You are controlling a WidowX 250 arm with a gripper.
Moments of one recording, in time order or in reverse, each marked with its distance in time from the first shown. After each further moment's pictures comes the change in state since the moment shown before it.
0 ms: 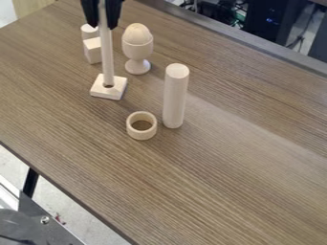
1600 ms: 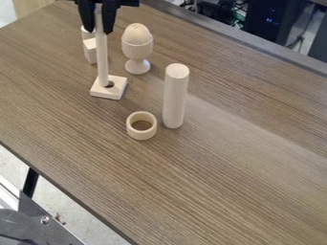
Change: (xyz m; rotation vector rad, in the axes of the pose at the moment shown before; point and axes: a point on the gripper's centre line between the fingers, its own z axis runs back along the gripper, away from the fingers) arm 0.010 0.008 -0.016 0.026 -0.005 0.022
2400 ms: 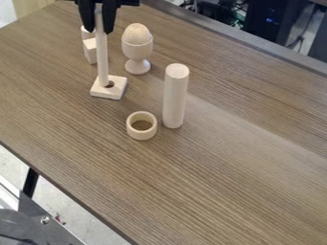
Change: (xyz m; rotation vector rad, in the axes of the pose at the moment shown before) arm 0.001 -0.003 0.000 0.000 -0.009 0.012
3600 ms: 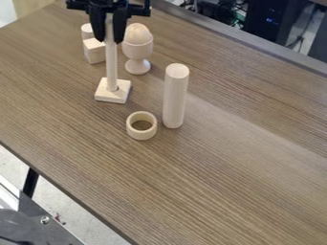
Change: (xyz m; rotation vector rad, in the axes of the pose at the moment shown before) arm -0.011 -0.016 -0.005 -0.011 0.016 -0.037
